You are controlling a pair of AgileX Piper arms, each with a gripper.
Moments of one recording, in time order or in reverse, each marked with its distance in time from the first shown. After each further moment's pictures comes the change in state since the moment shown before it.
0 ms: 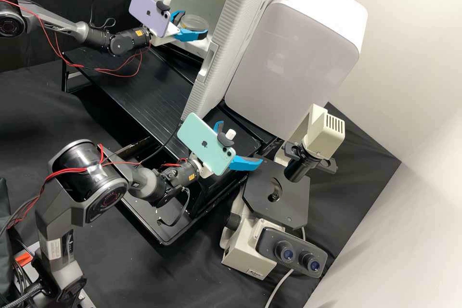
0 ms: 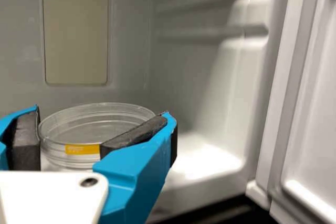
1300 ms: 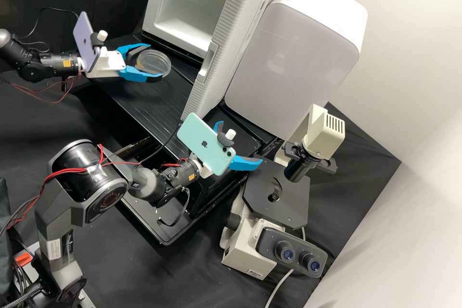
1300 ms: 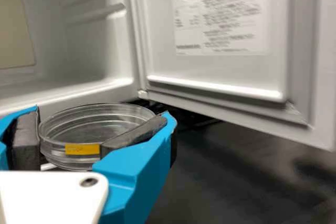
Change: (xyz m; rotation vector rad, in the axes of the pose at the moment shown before) left arm -0.209 -0.031 -0.003 0.138 -0.317 -0.104; right arm 0.000 0.000 0.000 0.000 0.000 0.000
